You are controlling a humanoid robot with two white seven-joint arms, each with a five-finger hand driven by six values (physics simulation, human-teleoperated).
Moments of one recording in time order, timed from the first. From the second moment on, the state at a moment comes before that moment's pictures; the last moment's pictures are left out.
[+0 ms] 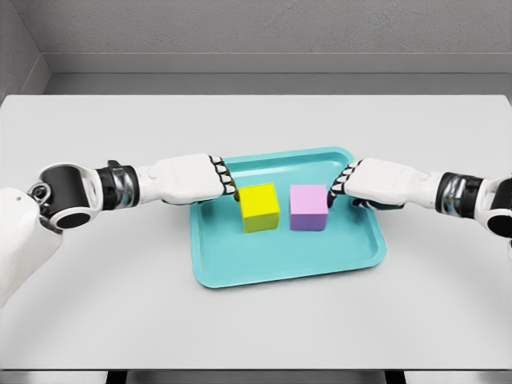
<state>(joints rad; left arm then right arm) -0.56 0.53 -0.59 -1.60 -0.83 -0.61 -0.56 -0.43 -0.66 0.43 -1.55 0.56 -0.61 0.61</state>
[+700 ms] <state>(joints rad) -0.59 0.49 -0.59 -1.55 -0.86 -0.61 -0.56 -0.43 -0.63 0.42 -1.53 0.57 -0.61 0.61</state>
